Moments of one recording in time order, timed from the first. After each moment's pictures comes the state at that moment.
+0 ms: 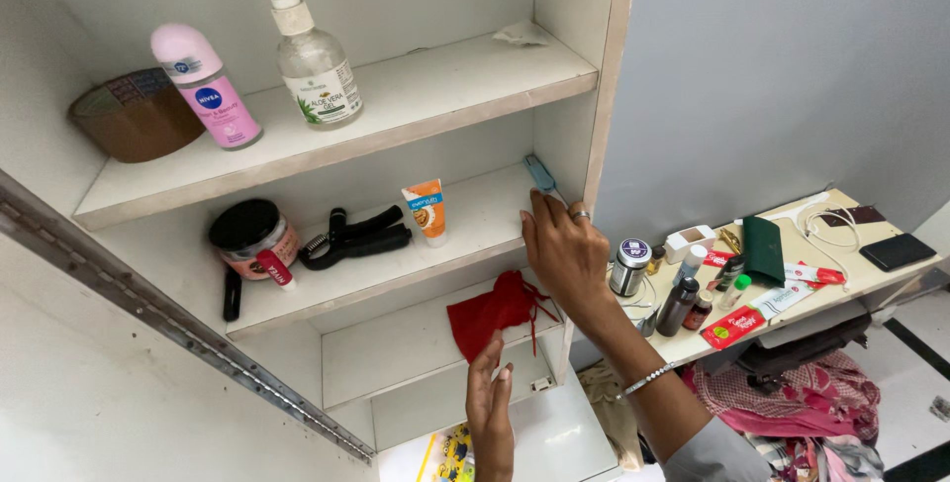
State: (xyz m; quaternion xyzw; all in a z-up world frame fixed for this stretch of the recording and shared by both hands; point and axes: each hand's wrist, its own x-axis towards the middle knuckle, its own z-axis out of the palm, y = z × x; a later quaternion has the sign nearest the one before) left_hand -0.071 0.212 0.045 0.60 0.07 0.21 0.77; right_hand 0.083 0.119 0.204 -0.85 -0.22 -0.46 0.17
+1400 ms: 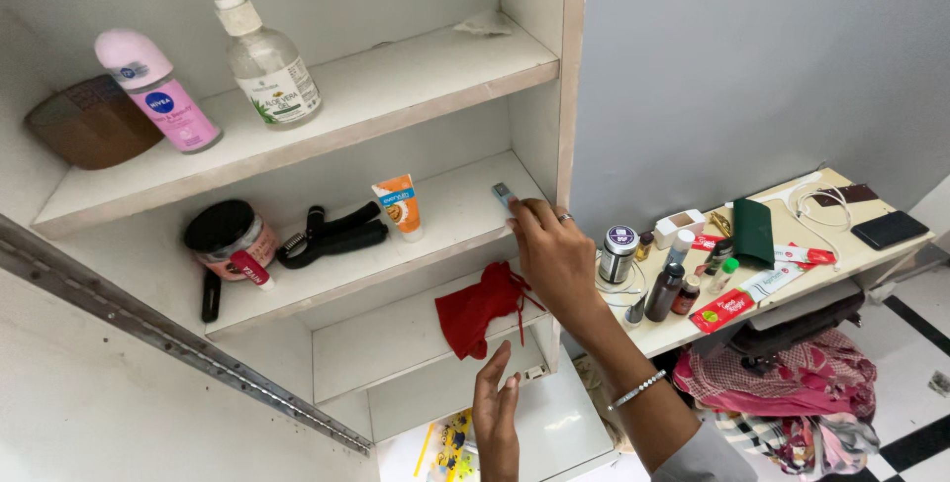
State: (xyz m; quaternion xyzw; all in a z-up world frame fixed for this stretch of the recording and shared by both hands) left_hand -0.083 0.182 0.036 0.62 0.14 0.15 0.76; right_hand 0.060 0.099 0.207 -0.83 -0.25 -0.43 0.26
